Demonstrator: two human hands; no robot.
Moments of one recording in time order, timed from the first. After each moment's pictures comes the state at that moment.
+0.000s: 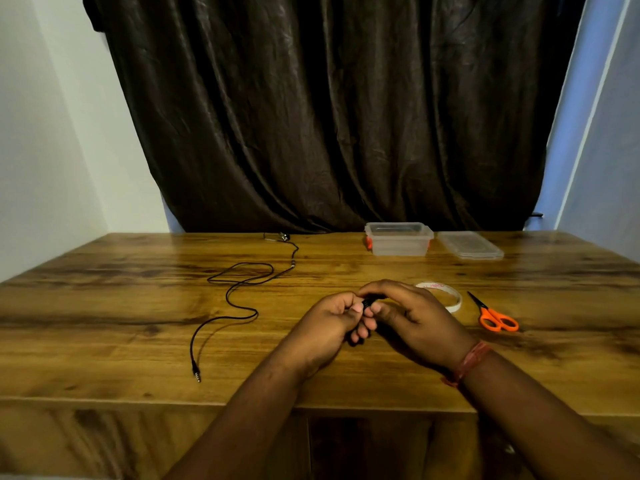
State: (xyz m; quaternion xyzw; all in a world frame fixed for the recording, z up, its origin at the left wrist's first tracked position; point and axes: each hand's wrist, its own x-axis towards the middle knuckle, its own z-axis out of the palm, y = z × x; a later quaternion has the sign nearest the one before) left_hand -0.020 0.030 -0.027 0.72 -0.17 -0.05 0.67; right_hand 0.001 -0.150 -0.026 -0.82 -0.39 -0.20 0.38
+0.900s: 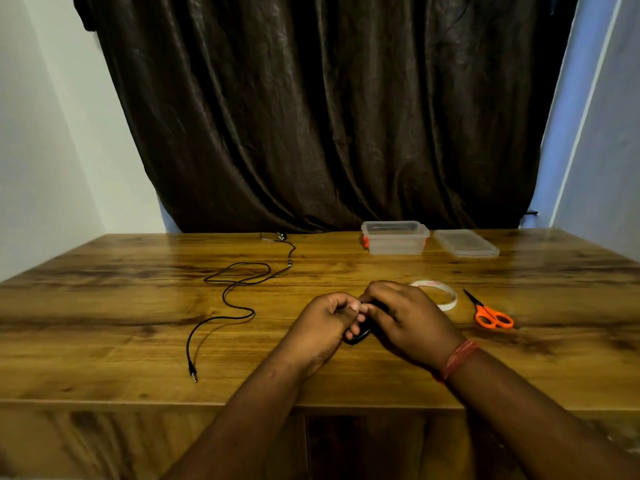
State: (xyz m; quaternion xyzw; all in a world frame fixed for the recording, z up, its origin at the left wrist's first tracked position) left_hand -0.014 0.026 -0.036 0.72 -0.12 0.00 0.68; right_hand 0.000 -0.143 -0.027 -0.85 -0.38 -0.25 0.27
